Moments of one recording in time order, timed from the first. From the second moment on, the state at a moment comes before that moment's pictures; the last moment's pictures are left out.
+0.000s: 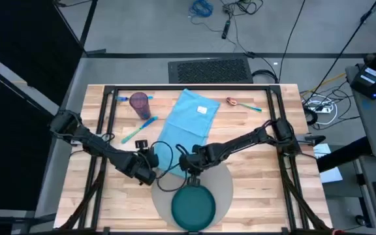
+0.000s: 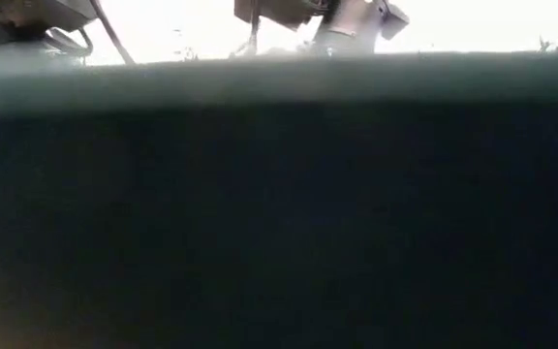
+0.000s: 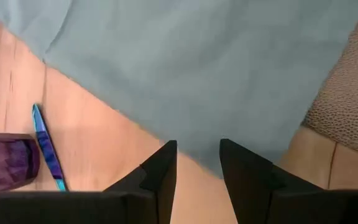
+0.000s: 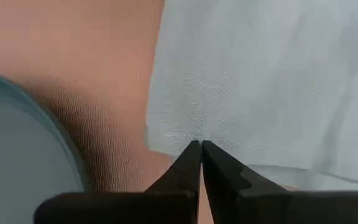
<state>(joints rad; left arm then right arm) -0.49 1.54 0.78 -0.70 -0.55 -0.49 0.22 2.07 1.49 -0.56 0.02 0.43</state>
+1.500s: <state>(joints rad) -0.51 1.54 0.78 -0.61 -0.39 -0.43 0.24 2.07 1.49 -0.68 -0.01 0.49</state>
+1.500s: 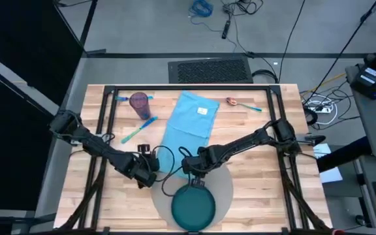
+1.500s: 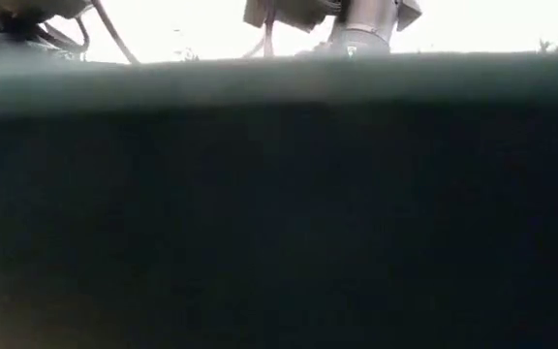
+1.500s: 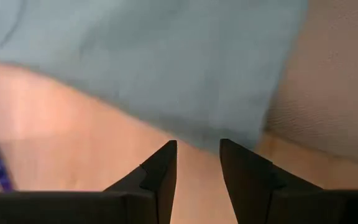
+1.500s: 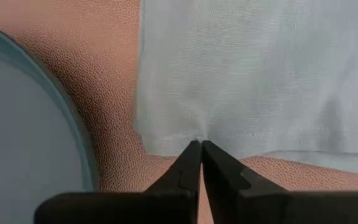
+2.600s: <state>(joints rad) -0.47 1.62 0.78 -0.54 -0.23 -0.35 0.24 2.07 1.49 -0.68 0.00 0.49</state>
